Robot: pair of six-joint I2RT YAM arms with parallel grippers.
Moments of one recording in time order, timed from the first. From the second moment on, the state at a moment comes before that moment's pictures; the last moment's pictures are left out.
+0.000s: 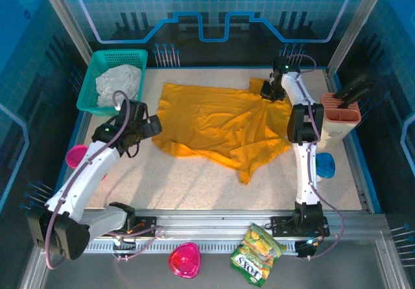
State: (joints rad) left arm -0.25 1.13 1.03 -0.84 -0.27 -0.59; right arm 0.03 2.66 2.49 -1.10 -0.16 0.35
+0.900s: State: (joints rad) left arm -0.39 1.71 1.27 -0.79 -0.04 -0.66; right arm -0.01 1.91 1.76 -0.79 -0.44 0.28
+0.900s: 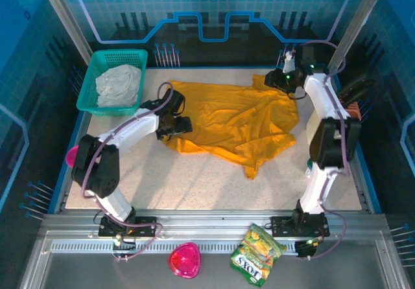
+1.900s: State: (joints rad) left arm -0.46 1.71 1.24 -0.88 -0.22 -0.76; right arm 0.37 1.38 0.80 -0.40 -0.46 0.52
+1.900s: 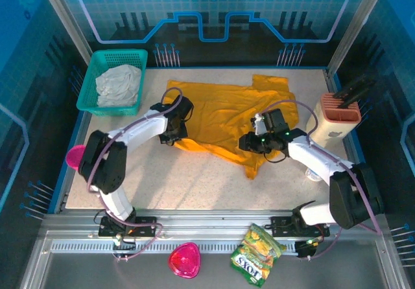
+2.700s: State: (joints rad) left arm -0.73 1.10 0.68 -0.98 -0.49 -1.22; right arm 0.52 1.56 0.81 -0.36 -0.25 0.66
